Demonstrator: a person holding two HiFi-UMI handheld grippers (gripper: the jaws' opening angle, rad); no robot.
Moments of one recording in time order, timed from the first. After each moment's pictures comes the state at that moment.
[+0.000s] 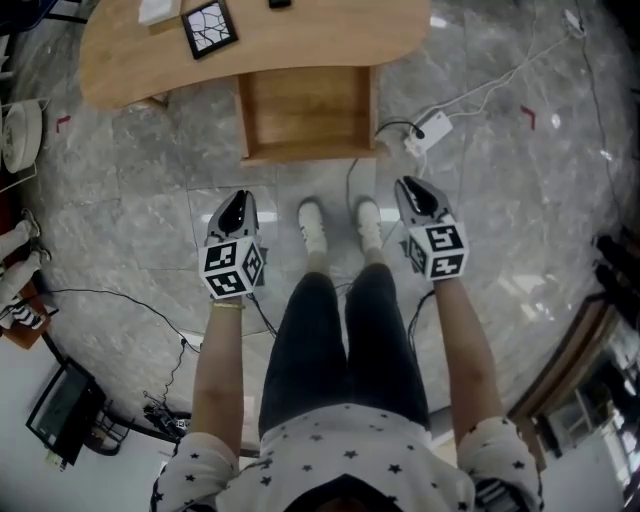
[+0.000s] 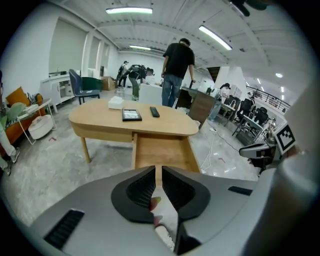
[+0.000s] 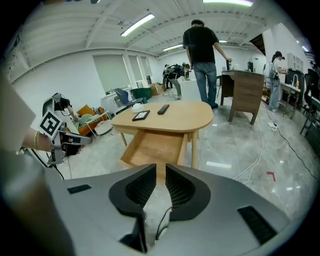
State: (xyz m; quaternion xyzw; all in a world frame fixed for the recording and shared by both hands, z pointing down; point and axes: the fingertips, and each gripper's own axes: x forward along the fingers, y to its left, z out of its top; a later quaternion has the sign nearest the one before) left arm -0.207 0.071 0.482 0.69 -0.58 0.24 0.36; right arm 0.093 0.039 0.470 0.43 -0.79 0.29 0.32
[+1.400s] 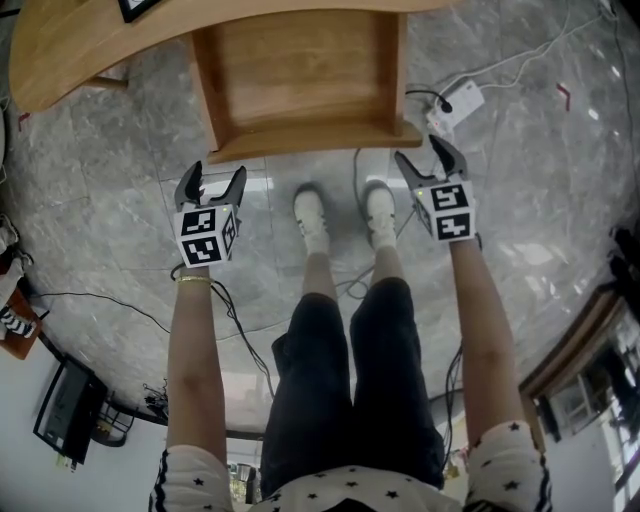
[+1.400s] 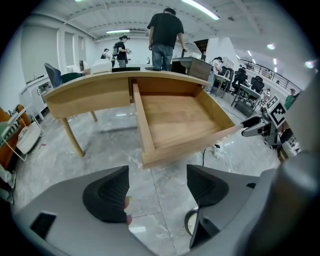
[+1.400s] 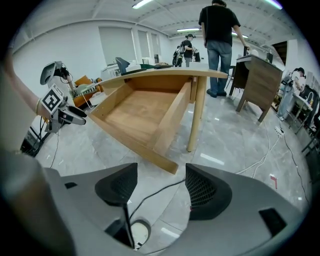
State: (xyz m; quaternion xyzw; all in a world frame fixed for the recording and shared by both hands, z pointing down) left arm -0.245 0.057 0.702 0.70 -0.51 0.37 0.34; right arm 0.111 0.017 0.694 0.39 -0.77 0.25 0.43
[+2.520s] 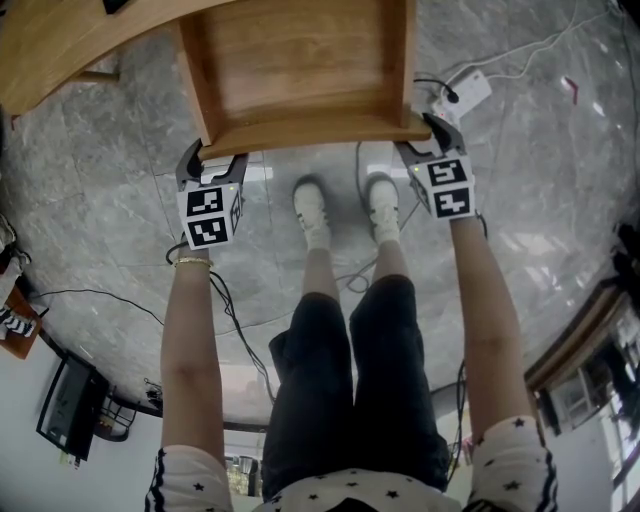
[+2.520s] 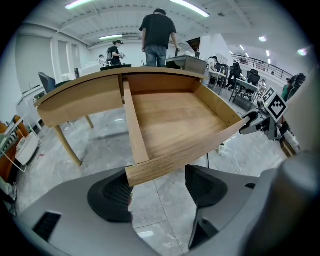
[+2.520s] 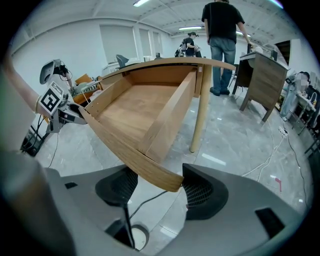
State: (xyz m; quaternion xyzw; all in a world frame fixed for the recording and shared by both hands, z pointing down) left arm -0.232 0.029 0.728 0.71 -0.51 0.38 0.30; right arm 0.097 -0.002 0.728 0.38 -0.77 0.25 0.43
